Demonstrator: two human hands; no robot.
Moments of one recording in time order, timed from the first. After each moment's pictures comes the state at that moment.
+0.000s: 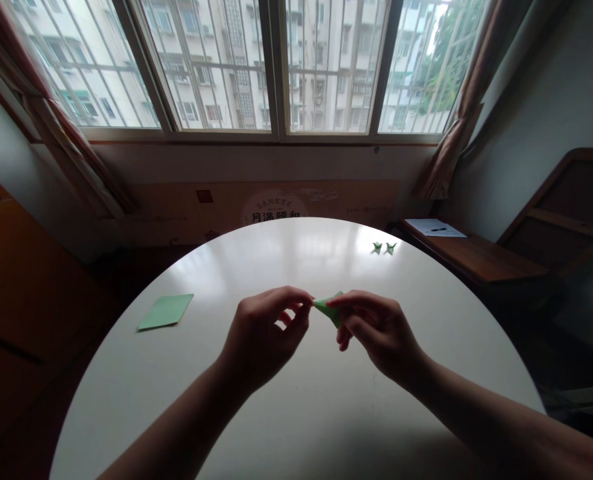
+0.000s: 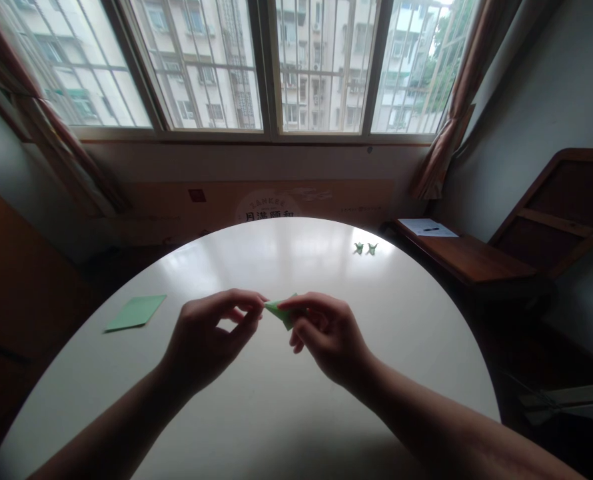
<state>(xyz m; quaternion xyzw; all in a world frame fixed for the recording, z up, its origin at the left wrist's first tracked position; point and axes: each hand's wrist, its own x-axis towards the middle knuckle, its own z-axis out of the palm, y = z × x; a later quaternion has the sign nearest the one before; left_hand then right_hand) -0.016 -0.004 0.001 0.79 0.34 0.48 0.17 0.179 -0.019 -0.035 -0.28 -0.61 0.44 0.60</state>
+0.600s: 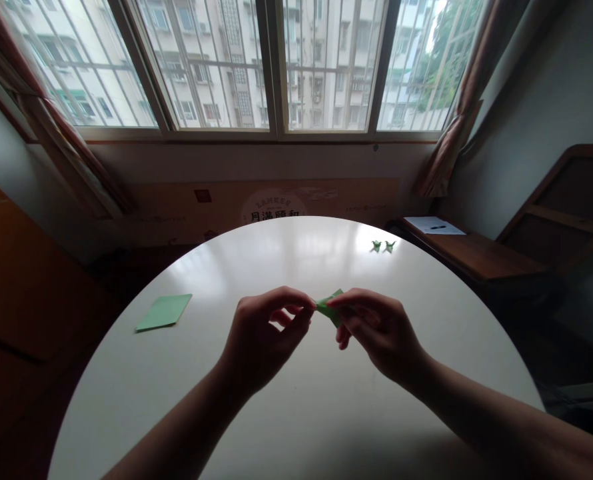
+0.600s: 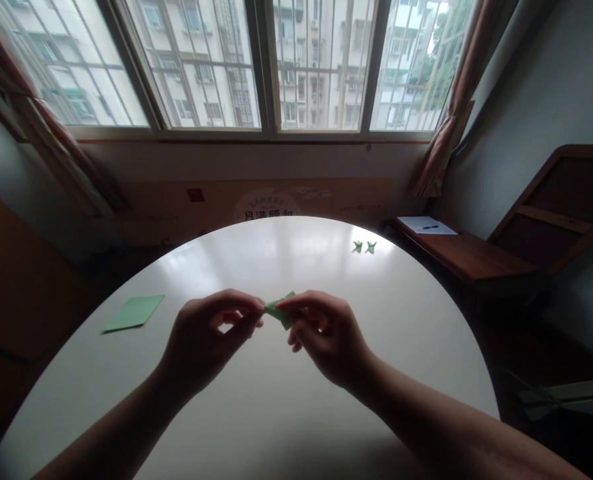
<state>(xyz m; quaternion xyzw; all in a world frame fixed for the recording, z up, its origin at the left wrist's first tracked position) -0.012 -0.006 0.001 0.76 0.35 0.49 0.26 0.180 -0.022 -0.033 -0.26 -0.62 0.43 0.61</state>
